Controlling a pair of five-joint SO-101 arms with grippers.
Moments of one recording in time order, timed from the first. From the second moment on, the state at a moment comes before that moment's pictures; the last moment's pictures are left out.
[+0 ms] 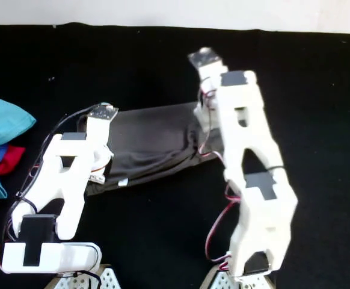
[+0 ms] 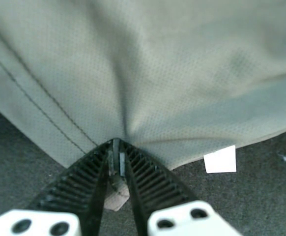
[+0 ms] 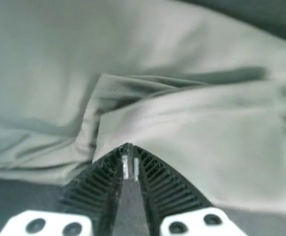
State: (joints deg) left arm -8.0 -1.5 44.1 50.9 -21.7; right arm -14.6 22.9 -20.3 81.8 16.0
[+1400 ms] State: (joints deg) left arm -12.2 -26.4 34.5 68.9 -21.6; right arm 11.3 8.4 -20.4 90.1 16.0
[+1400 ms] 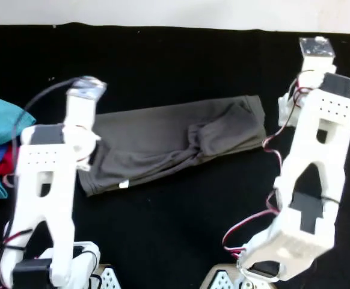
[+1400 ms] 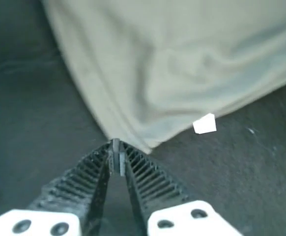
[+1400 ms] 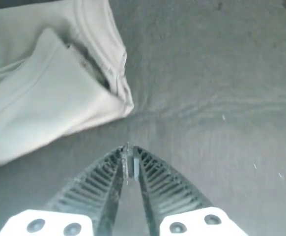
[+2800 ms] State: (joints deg) left arm -29.9 37.3 -17.2 81.5 -17.5; right arm 20.0 -37.9 66.5 49.8 16.0
